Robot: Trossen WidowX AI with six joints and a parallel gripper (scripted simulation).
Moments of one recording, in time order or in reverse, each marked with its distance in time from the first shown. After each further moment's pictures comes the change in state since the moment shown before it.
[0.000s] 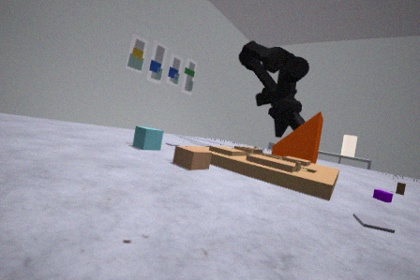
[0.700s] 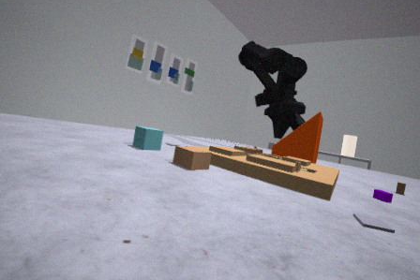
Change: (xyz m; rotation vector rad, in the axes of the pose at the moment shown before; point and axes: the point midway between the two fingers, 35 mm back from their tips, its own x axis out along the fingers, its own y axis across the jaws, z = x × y) arm 0.004 0.004 0.002 -0.149 0.006 0.009
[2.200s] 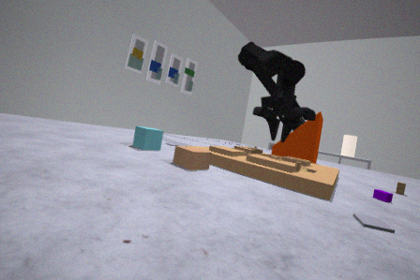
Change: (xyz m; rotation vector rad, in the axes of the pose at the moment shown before) arm 0.009 0.000 -0.001 -0.635 0.006 0.003
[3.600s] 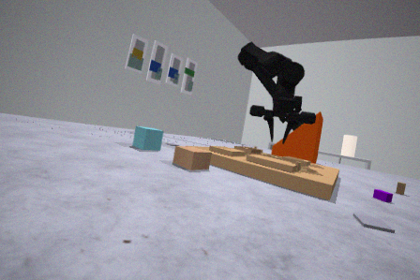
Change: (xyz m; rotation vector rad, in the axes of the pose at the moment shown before) arm 0.005 0.000 0.000 -0.611 0.000 0.000
